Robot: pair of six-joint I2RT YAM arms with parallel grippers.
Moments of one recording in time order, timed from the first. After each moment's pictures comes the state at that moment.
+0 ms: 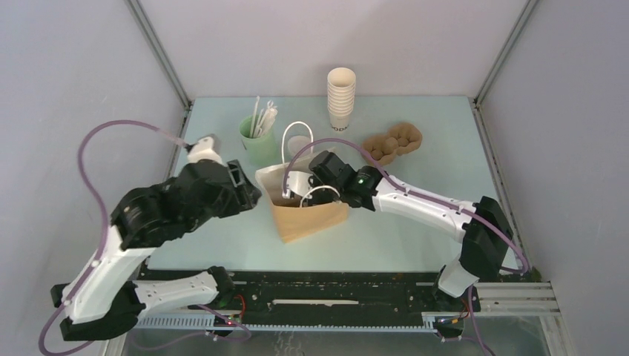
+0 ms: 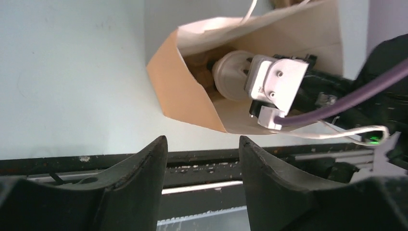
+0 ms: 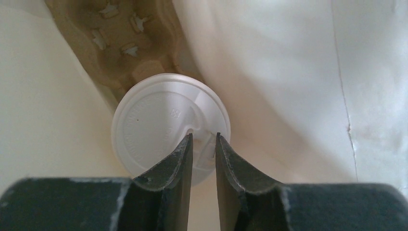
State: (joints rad) left arm -0.93 0.96 1.53 -1.37 -0.45 -0.94; right arm 0.99 1.60 1.33 -0.56 0.01 -0.65
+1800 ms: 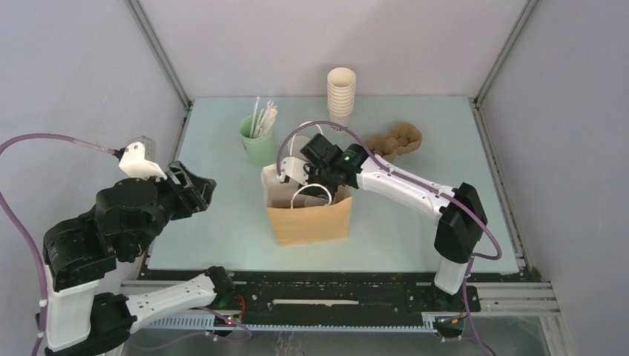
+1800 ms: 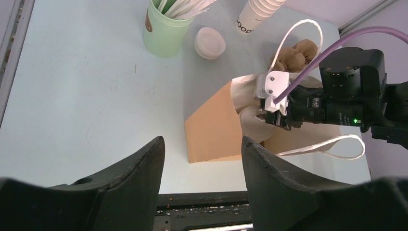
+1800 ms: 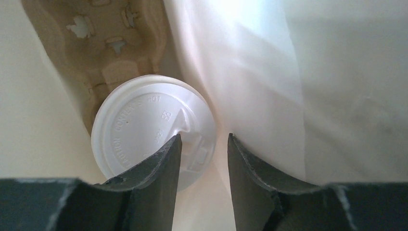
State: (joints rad) left arm -0.90 0.79 1.70 -1.42 -0.68 -0.74; right arm 0.92 1.80 1.62 -0.82 -0.05 -0.60
